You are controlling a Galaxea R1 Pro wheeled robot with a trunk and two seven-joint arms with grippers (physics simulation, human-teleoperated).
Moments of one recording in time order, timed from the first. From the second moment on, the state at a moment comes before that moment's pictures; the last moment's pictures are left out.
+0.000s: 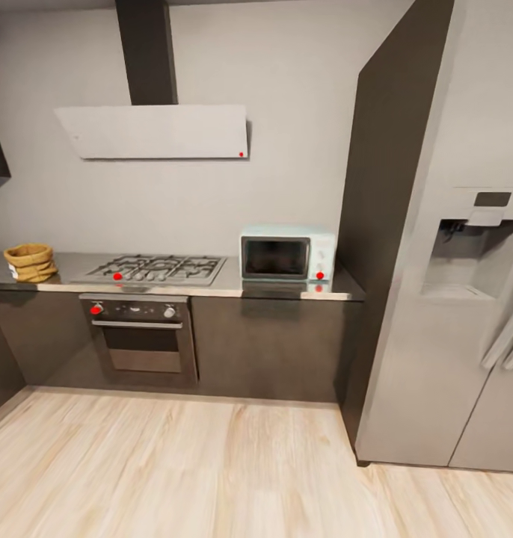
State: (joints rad) left arm 0.00 -0.01 -0.02 -0.02 0.36 -0.05 0.01; right arm 0.00 0.00 0.00 0.03 -0.04 -0.11 0.00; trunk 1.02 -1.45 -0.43
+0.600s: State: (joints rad) left arm 0.00 -0.01 -0.02 -0.02 0.36 -0.05 0.01; right arm 0.00 0.00 0.00 0.03 -0.04 -0.11 0.00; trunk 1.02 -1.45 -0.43
